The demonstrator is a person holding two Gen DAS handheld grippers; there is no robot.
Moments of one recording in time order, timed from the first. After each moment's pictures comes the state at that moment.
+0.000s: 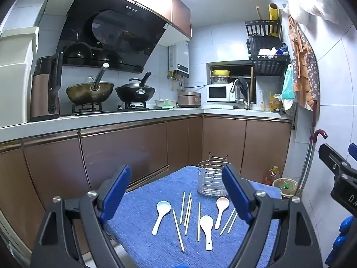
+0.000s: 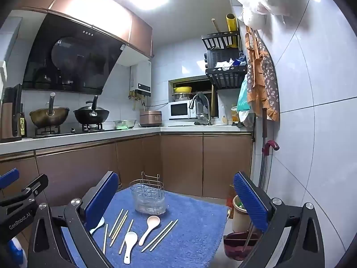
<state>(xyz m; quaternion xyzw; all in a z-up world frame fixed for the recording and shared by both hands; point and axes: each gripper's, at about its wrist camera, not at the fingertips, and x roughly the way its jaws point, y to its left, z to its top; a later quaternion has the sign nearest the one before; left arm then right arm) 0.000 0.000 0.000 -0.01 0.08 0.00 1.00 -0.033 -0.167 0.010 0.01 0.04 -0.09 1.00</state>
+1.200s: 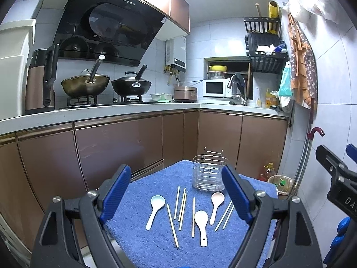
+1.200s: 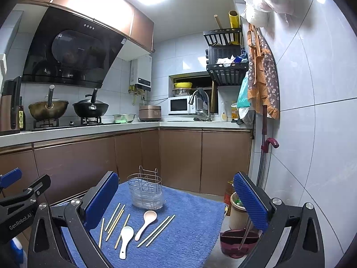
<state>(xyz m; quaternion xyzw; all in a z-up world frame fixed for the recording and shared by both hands) 0.003 -0.010 -0.009 -0.01 0.10 -0.01 0.99 -0.027 -0.169 0.004 0.00 0.05 -0.09 0.99</state>
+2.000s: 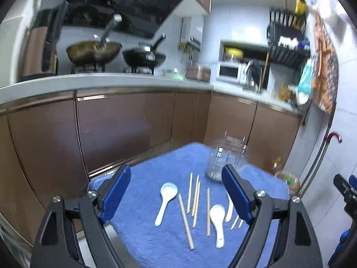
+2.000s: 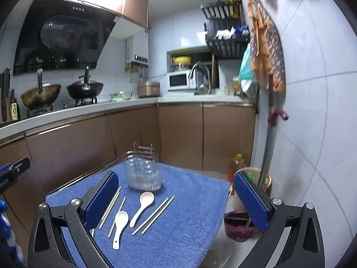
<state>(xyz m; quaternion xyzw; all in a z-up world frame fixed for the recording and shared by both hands) 0.085 0.055 -0.039 -0.06 0.19 -0.01 0.98 0.033 -0.206 -0.035 0.03 0.15 -0.07 0.99</state>
